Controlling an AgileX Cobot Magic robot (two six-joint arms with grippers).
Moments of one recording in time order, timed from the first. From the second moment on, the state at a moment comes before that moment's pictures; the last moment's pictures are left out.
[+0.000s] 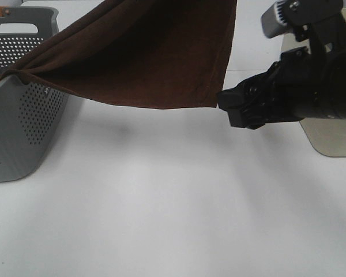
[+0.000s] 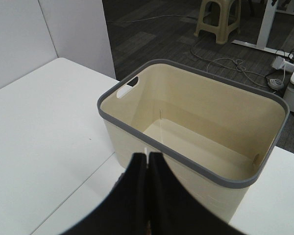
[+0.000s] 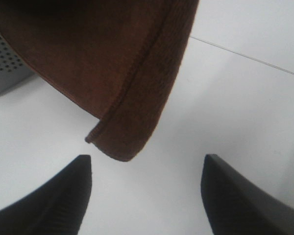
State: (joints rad) left arm -0.77 2.01 -2.36 -0.11 0.75 0.14; right arm 0.59 1.26 -0.60 1.41 -0.06 -1.47
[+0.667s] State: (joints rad) left arm -0.77 2.01 -2.36 -0.11 0.73 0.14; right arm 0.69 1.45 -0.75 1.42 -0.21 -1.27
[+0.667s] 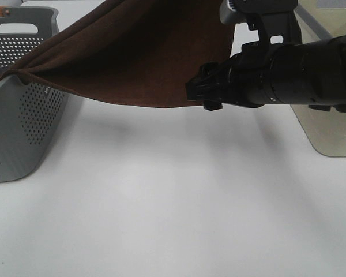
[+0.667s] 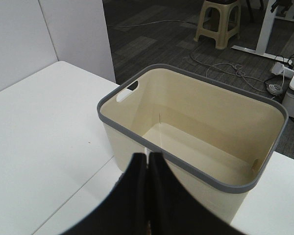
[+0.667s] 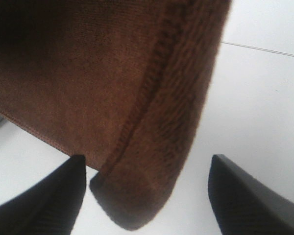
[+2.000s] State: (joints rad) left arm -0.77 2.01 -2.36 -0.10 0.73 0.14; right arm 0.69 1.46 -0.79 1.70 -0.27 -1.60
